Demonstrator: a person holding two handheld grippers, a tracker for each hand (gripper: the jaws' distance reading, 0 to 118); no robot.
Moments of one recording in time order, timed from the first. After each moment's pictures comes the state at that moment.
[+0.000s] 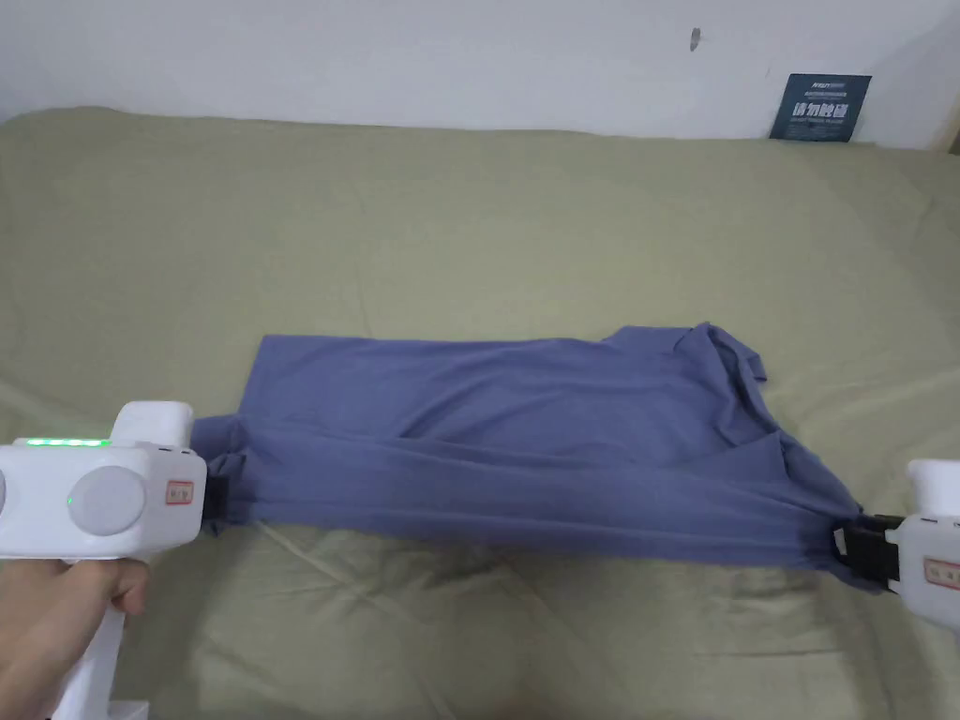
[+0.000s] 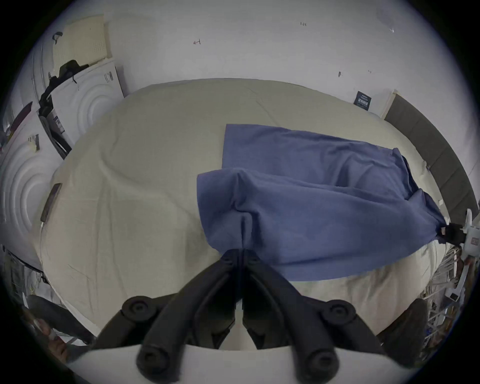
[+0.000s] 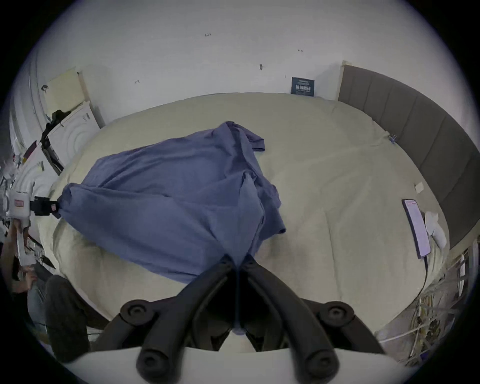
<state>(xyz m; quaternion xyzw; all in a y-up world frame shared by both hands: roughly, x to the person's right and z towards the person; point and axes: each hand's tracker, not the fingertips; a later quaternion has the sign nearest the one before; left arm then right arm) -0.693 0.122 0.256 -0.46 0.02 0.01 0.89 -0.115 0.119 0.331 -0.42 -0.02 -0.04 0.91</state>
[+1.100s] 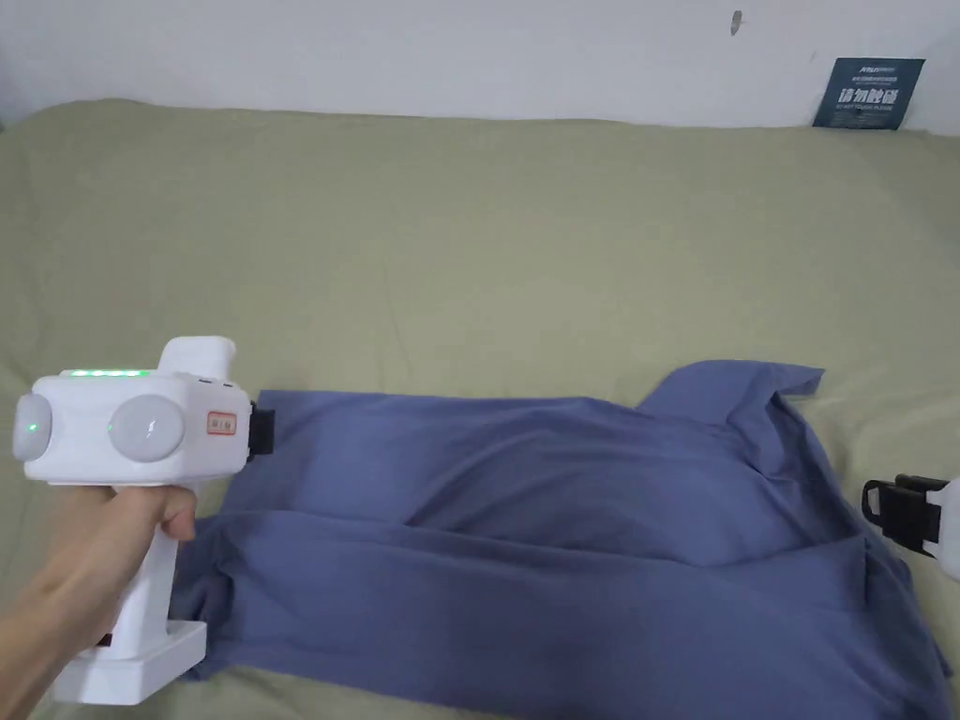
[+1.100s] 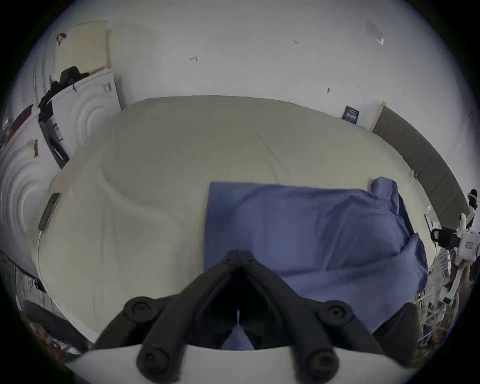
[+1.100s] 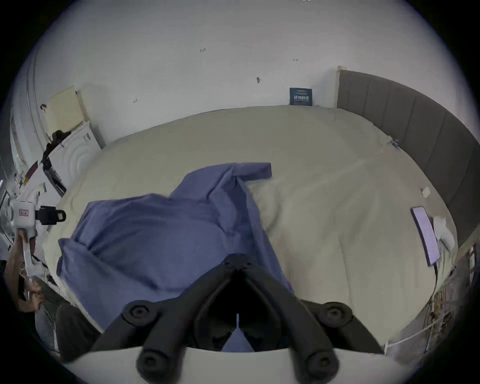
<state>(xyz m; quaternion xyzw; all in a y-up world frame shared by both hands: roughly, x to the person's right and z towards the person) -0.696 0.137 0.166 -0.44 -0.01 0.04 0.90 -0.123 0.122 0.261 -0.38 0.02 -0.06 0.92</state>
